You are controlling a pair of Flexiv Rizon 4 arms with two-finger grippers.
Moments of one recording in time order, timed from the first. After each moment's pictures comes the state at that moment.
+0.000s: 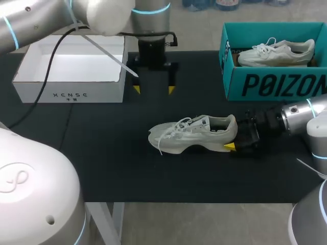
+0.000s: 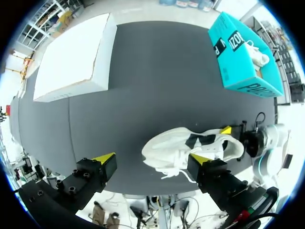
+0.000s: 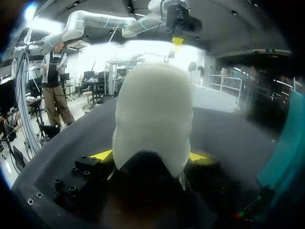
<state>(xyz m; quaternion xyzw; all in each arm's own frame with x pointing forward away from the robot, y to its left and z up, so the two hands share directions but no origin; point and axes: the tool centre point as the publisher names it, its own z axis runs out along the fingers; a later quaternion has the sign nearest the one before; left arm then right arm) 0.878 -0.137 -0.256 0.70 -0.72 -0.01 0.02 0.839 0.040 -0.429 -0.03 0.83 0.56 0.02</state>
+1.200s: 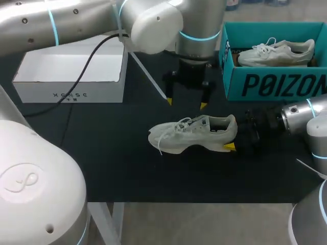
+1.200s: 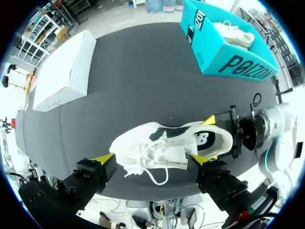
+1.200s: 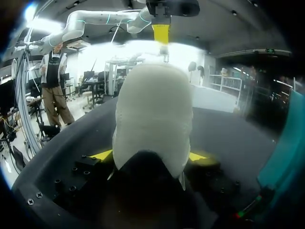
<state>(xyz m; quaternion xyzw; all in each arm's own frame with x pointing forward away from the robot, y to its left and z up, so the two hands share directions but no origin) 0.840 -0.230 -0.278 0.66 -0.75 0.01 -0.04 0.839 0.040 -0.429 -0.03 0.83 0.56 0.02</state>
